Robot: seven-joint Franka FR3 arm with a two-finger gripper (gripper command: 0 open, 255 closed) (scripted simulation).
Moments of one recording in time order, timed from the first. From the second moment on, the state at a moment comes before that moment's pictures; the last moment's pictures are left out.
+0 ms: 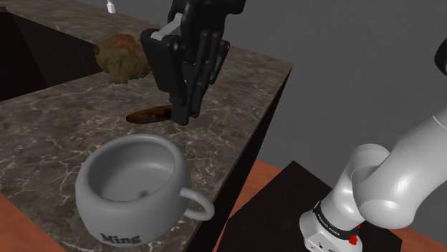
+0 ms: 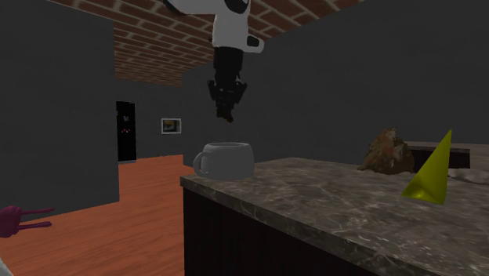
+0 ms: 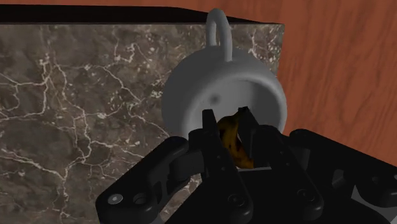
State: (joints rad) arm 0.35 -0.21 0.50 -1.57 0.25 1.50 0.46
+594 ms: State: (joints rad) arm 0.37 -0.18 0.55 -1.64 0.24 1.61 0.52
